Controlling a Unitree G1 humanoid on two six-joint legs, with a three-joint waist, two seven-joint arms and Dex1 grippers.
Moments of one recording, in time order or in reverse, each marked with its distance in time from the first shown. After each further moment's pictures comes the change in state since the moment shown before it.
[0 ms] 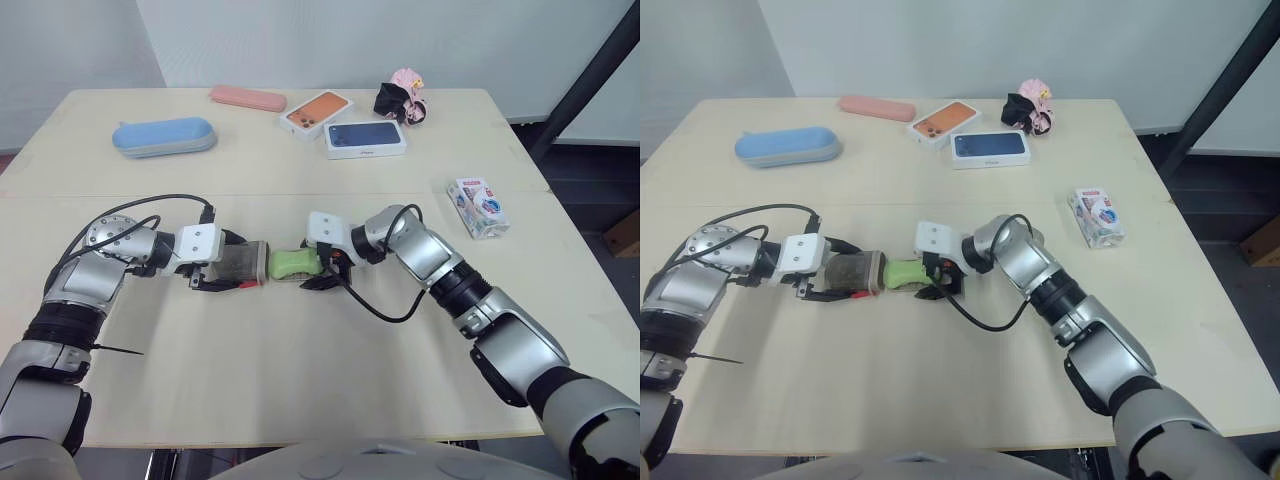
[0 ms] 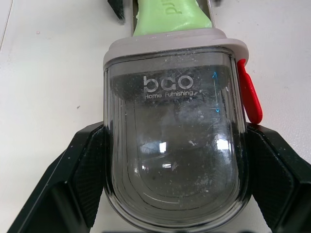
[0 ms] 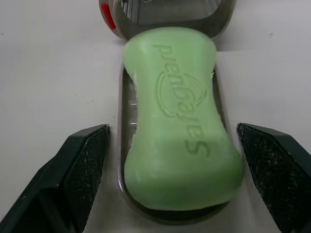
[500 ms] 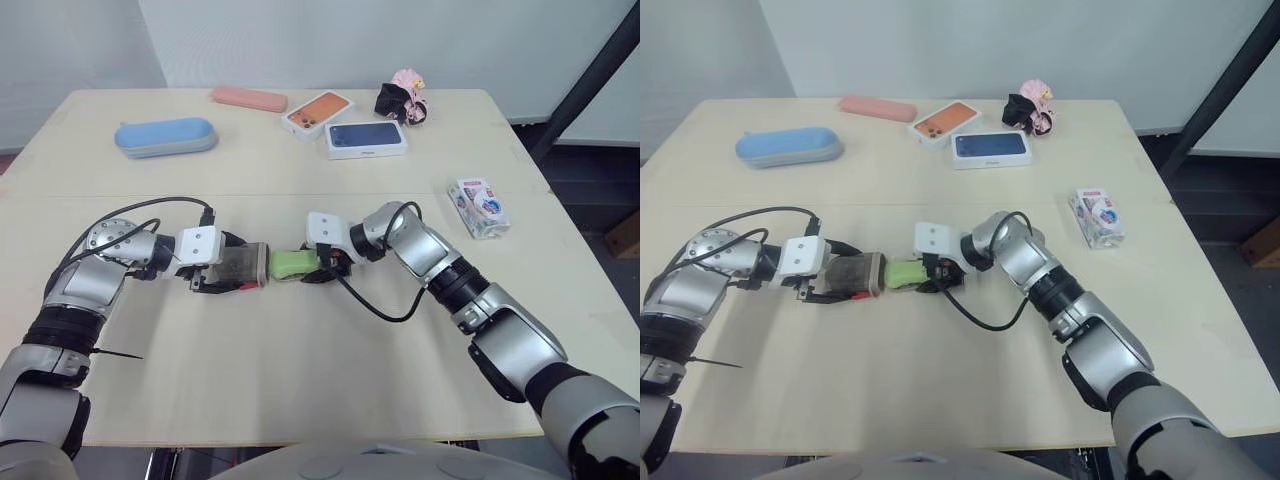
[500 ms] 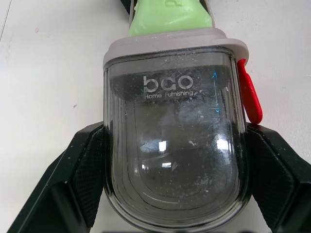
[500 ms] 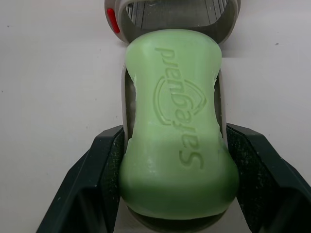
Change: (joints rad) left arm 0.018 0.000 0.003 -0.011 -0.001 0.001 0.017; right arm -0.010 -0.008 0.002 0.014 -0.021 -0.054 0.031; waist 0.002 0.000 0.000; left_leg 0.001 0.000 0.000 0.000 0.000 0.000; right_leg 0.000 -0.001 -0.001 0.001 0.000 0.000
